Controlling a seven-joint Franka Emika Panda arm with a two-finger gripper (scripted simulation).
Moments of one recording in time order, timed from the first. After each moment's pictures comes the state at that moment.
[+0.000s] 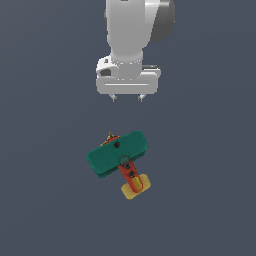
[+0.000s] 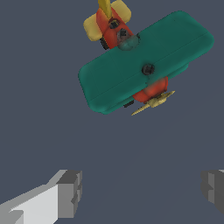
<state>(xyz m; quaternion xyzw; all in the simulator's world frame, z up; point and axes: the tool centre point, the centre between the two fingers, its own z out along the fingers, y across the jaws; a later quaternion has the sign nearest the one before) -0.085 -0.002 0.293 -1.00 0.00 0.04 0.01</state>
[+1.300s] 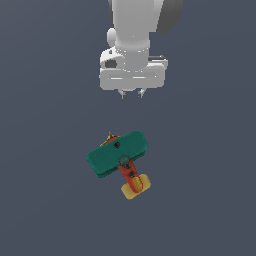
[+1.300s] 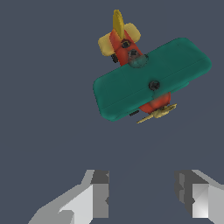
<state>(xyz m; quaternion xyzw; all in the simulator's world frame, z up) -0.074 0.014 0.319 -1.00 -0.03 0.01 0.01</state>
